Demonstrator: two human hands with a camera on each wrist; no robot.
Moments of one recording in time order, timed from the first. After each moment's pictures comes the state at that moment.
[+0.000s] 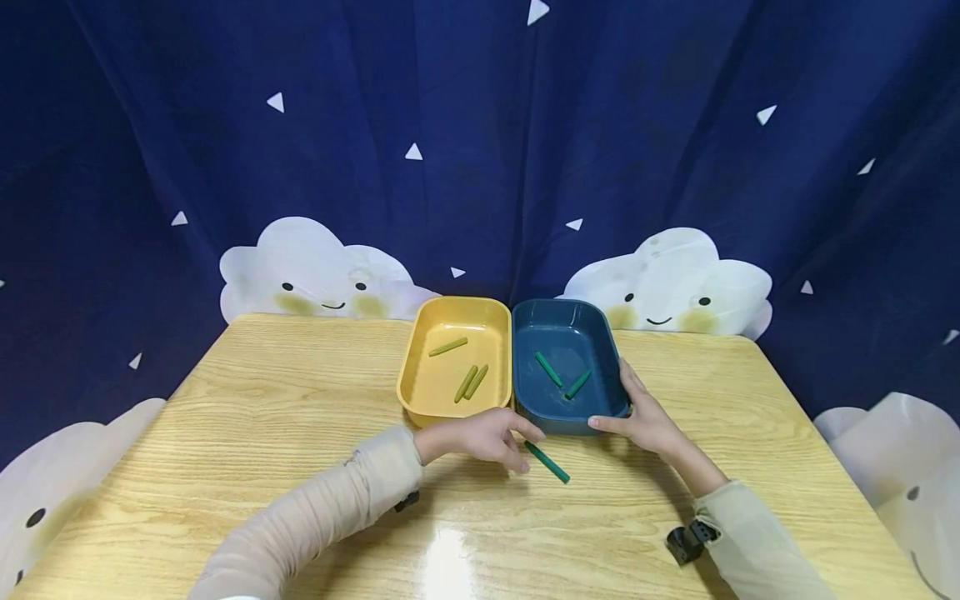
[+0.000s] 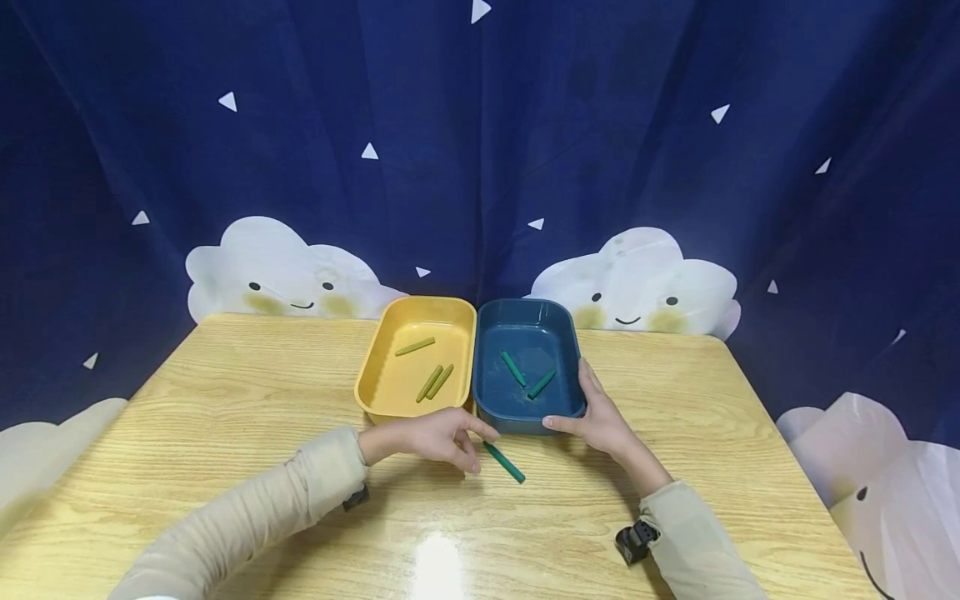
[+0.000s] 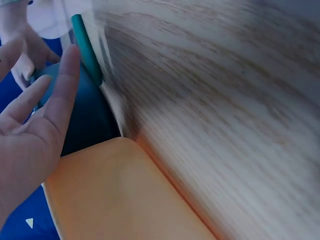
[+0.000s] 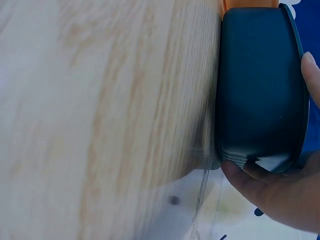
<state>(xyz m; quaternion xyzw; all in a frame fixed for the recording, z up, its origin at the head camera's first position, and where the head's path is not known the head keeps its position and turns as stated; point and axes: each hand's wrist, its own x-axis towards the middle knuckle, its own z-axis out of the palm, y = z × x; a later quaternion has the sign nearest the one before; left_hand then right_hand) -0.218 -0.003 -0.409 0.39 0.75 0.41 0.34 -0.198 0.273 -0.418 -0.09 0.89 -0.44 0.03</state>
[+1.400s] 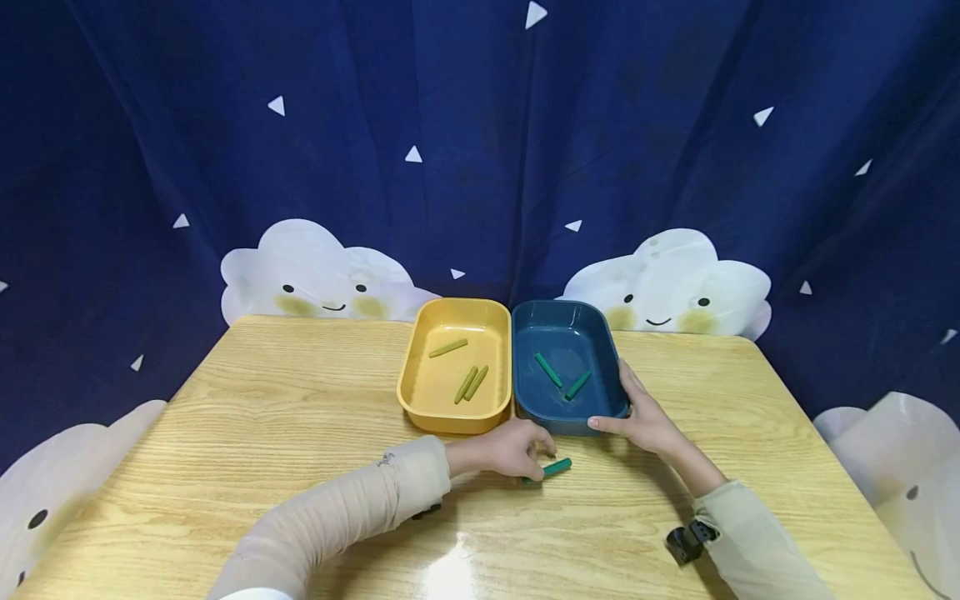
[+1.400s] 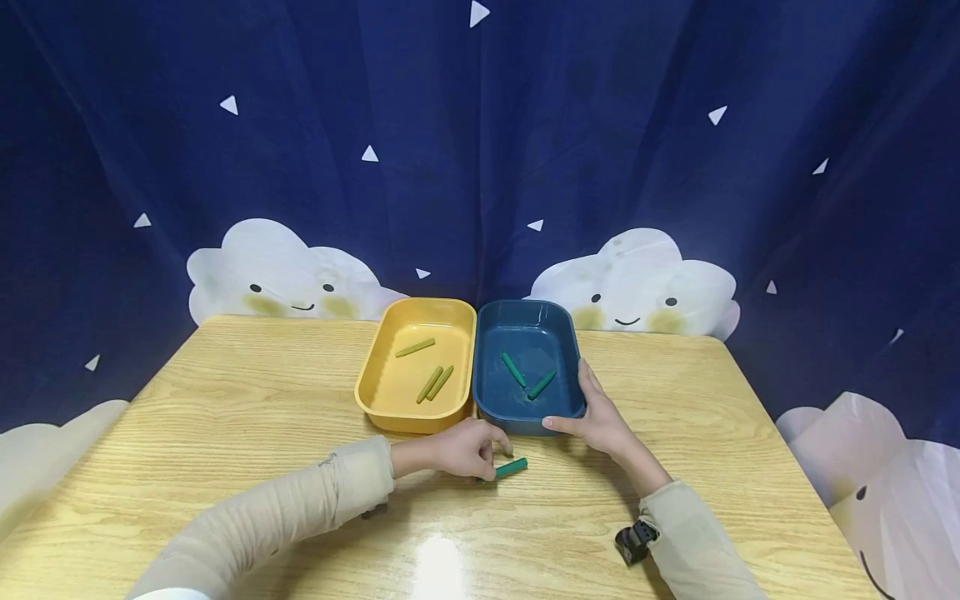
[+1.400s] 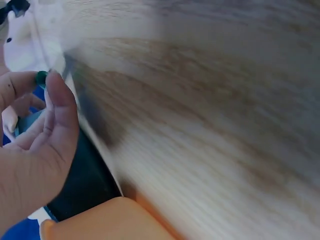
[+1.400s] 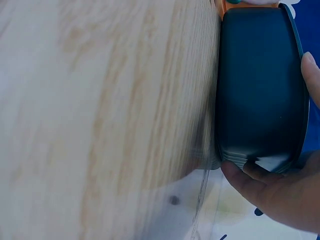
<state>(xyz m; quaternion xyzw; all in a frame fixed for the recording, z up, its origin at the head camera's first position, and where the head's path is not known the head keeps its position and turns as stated) -0.206 0.028 -0.427 0.40 0.82 0.33 0.24 -0.200 0.274 -0.424 -0.10 0.90 -0.43 0.02</state>
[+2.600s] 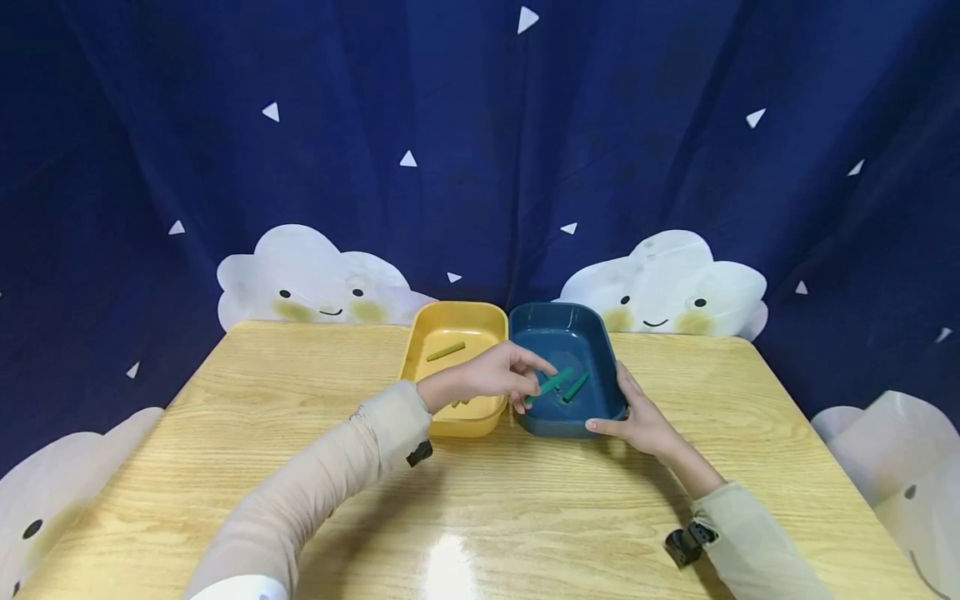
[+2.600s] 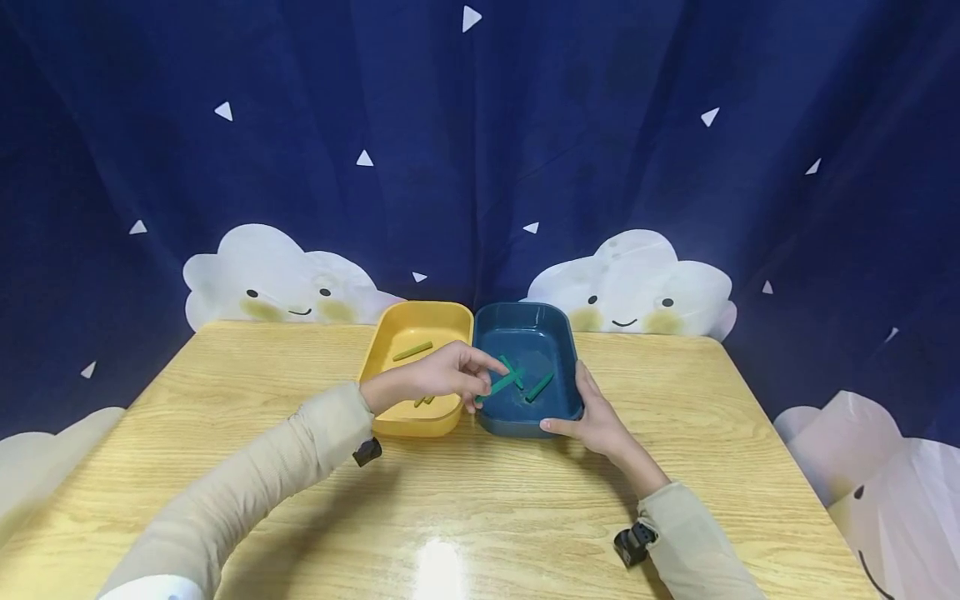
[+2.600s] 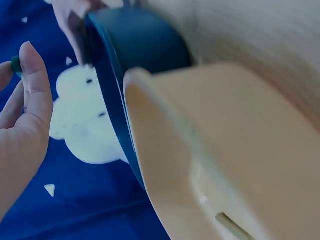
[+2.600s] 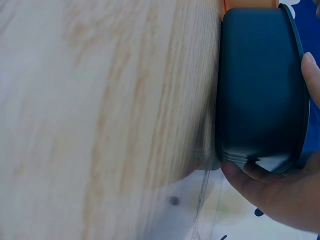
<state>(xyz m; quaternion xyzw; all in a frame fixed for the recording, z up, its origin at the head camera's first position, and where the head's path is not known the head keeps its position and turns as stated) -0.256 0.012 -0.348 0.37 0.72 0.51 0.28 -0.198 0.275 -0.424 -0.10 0.89 -0.44 0.02</state>
